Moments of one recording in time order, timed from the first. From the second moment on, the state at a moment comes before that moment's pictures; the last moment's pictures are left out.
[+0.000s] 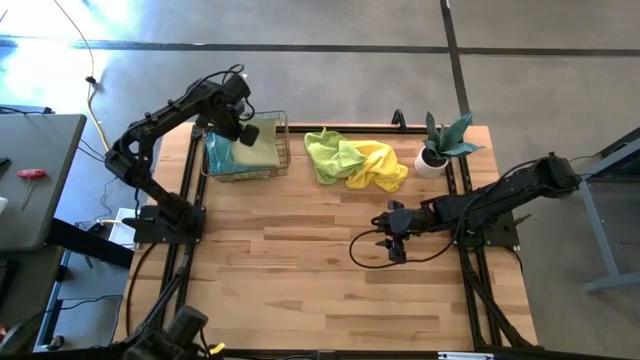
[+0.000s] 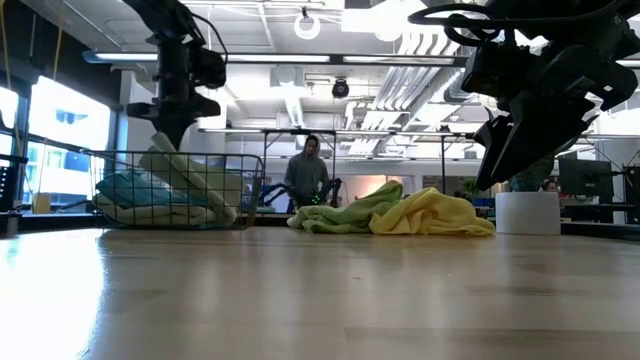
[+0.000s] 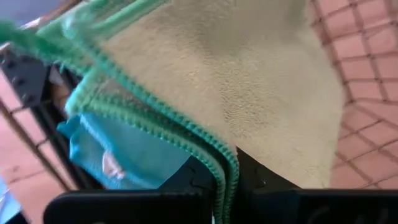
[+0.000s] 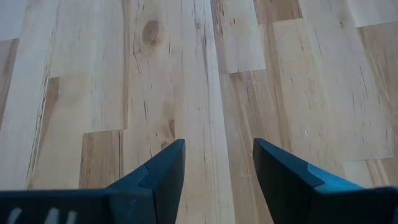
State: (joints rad) left arm 1.09 1.56 1.32 -1.22 -0.07 -0.23; right arm 0.21 1.24 0.56 -0.22 0.06 0.29
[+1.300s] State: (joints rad) left arm 0.89 1.56 1.32 -1.30 -0.45 -0.47; right arm 0.21 1.24 0.56 -0.22 0.06 0.29
